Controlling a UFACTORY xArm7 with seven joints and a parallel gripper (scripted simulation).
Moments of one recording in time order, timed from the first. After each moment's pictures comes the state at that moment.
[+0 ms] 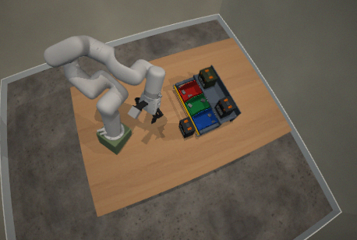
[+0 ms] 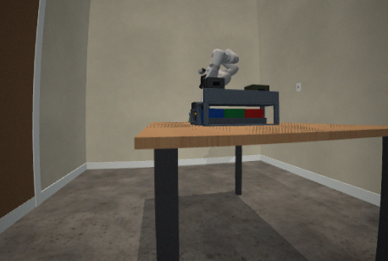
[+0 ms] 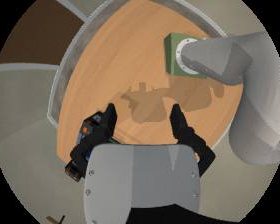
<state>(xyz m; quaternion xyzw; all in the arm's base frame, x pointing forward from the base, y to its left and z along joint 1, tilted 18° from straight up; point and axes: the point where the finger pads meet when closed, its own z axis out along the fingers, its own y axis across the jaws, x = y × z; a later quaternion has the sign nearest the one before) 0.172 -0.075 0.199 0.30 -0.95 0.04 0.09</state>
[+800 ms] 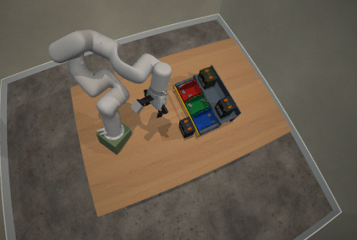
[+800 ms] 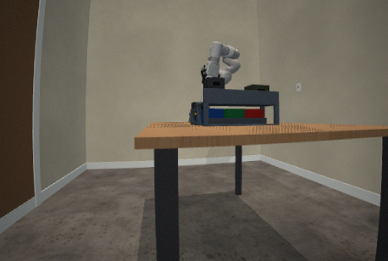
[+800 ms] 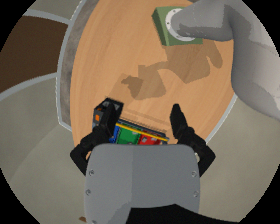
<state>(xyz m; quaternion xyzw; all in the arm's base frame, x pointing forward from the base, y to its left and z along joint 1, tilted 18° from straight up) 0.211 -0.068 0.238 0.19 -0.98 -0.01 0.01</state>
